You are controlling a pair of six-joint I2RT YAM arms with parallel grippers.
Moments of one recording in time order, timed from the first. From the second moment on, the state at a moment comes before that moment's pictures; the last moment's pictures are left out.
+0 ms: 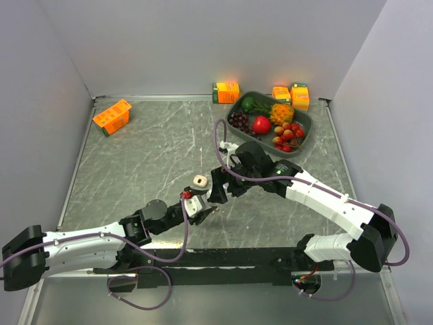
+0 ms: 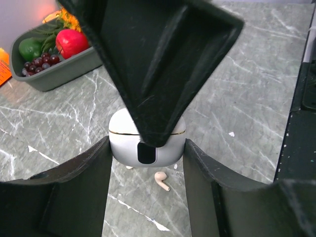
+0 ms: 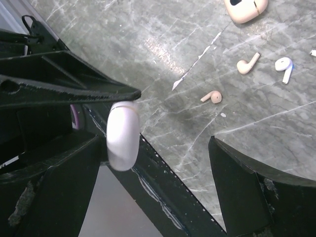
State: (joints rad) left arm -1.14 0.88 0.30 0.54 -0.09 0.19; right arm 0.82 1.26 1.06 -0.59 -0.31 0.39
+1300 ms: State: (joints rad) left arm -1.20 0.78 0.30 0.49 -0.20 0.20; right arm 0.72 1.18 1.06 -0.58 -0.28 0.41
